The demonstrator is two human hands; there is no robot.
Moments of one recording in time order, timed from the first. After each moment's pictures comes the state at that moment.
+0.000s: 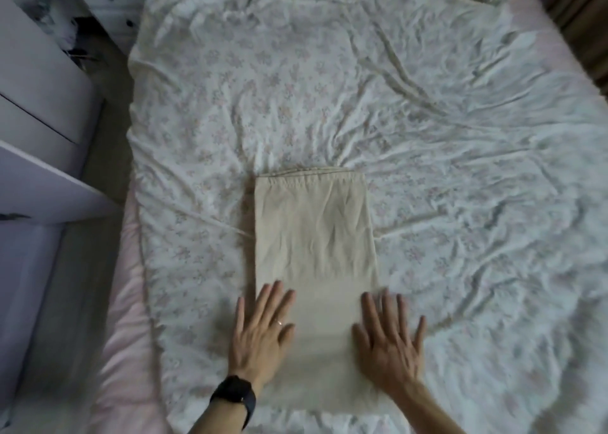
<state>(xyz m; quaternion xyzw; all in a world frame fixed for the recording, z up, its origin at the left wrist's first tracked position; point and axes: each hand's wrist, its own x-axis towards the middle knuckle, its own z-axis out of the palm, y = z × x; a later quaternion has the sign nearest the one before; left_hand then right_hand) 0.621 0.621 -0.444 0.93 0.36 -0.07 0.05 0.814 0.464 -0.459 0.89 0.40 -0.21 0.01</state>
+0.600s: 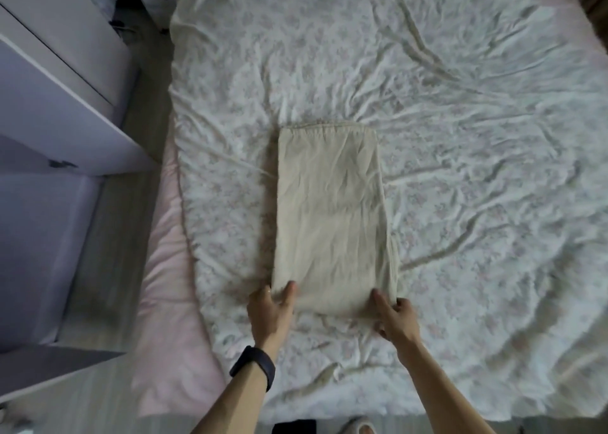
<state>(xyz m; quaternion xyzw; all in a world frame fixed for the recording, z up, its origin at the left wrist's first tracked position) 0.571 0.526 -0.416 0.53 0.70 0.07 0.47 0.773 0.388 -0.432 0.84 -0.02 -0.43 -0.32</state>
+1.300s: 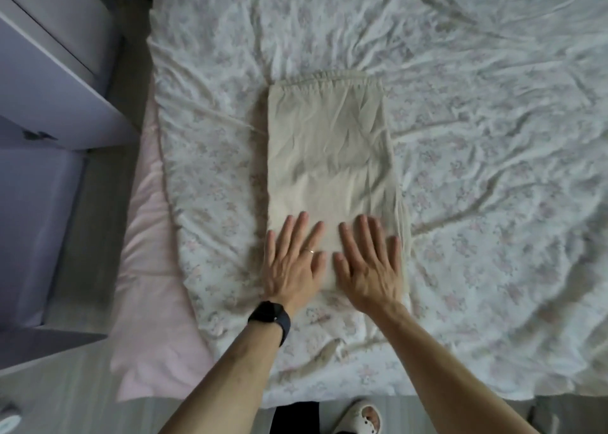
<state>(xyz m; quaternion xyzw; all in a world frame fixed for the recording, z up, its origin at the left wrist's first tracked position) 0.586 0.502 -0.479 0.90 0.43 -0.02 0.06 0.732 0.406 -0.470 0.85 0.51 -0.14 -0.06</state>
